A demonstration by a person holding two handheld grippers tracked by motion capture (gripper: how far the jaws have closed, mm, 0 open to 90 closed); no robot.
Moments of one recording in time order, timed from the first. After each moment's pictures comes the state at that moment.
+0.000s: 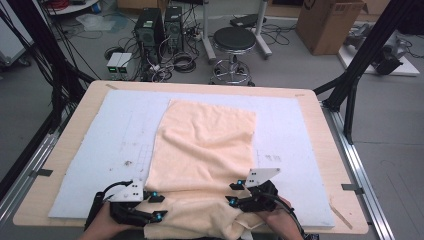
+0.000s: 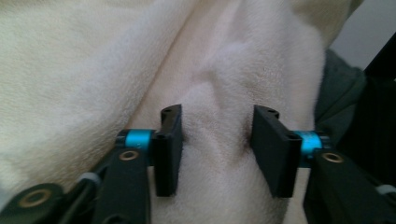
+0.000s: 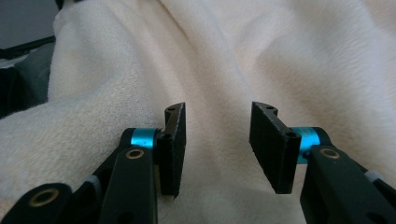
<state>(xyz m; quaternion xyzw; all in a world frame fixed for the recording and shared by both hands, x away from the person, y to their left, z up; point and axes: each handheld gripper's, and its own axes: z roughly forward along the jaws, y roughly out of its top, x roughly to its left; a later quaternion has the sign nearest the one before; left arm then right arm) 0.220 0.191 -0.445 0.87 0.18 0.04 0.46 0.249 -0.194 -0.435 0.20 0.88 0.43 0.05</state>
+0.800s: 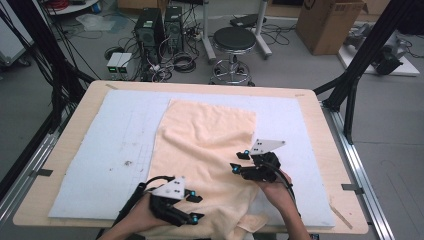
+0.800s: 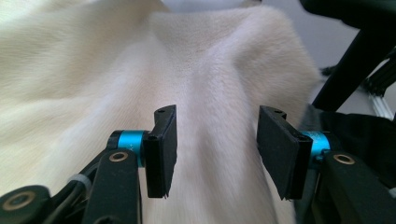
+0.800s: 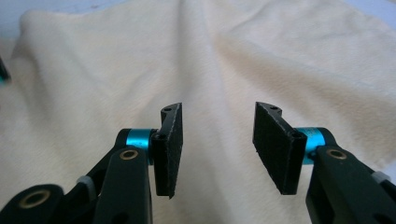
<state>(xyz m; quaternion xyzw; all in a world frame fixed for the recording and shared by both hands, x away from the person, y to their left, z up) 0.234 0.085 -0.428 0.88 0.09 -0.03 0.47 0.314 -0.206 -0.407 0.27 0.85 0.44 0.12</state>
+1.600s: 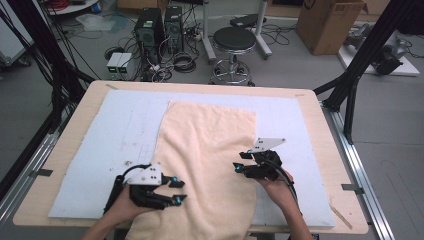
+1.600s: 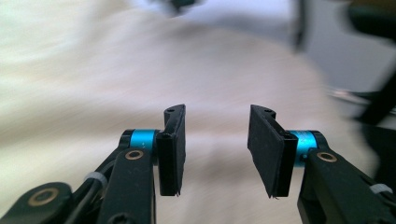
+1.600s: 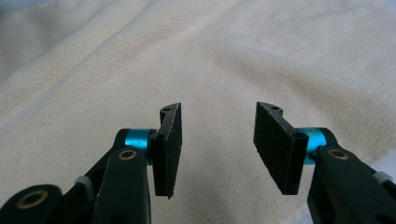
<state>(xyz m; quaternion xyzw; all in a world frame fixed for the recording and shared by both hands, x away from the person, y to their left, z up) 0.258 0.164 -0.416 0.85 0.18 0.07 0.49 0.319 -0.211 -0.415 0.28 0.86 0.42 0.11</state>
